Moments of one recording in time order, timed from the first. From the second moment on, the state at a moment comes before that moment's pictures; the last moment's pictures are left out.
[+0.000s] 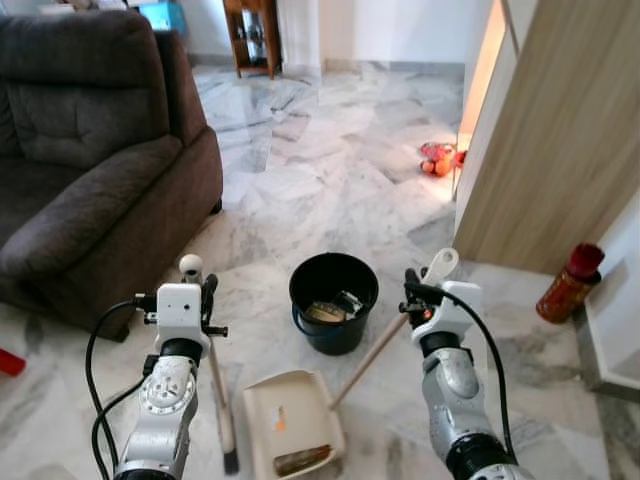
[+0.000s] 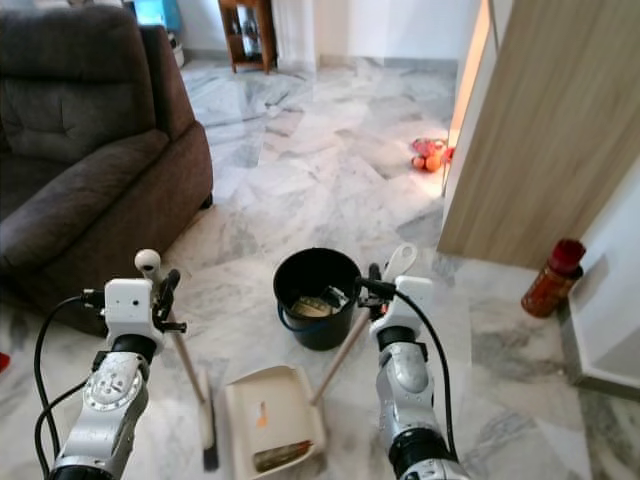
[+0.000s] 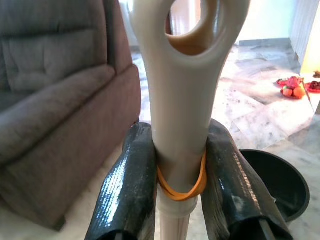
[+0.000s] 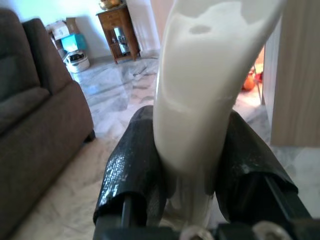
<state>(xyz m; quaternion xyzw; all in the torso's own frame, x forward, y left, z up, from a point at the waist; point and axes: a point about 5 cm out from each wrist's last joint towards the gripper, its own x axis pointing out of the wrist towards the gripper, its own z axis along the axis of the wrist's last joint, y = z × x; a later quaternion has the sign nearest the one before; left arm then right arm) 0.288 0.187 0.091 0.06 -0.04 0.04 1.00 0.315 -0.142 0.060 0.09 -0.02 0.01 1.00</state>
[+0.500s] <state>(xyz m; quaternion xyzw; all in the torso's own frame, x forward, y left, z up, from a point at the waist) 0.289 0.186 0.092 0.06 -0.04 0.04 1.00 0.317 -0.146 0.062 0.08 -0.02 0.00 1.00</state>
